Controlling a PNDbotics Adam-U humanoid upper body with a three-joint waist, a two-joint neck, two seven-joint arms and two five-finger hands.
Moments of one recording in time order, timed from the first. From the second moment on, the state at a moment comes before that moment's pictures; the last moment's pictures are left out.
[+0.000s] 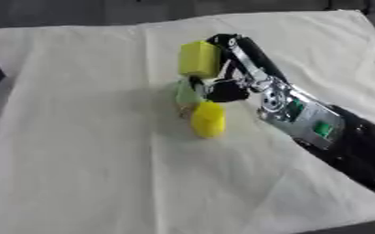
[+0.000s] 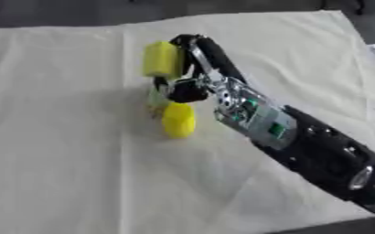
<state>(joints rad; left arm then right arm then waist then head) -1.03 0.61 -0.38 -1.51 -0.02 0.33 -0.07 -0.41 -0.76 0.40 -1.99 0.05 0.59 -0.37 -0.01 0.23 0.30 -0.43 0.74</state>
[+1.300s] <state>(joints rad) -1.25 0.29 -0.68 -1.39 -0.50 0.32 -0.46 -0.52 -0.72 0.48 -1.99 0.01 0.72 -0.33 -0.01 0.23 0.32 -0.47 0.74</state>
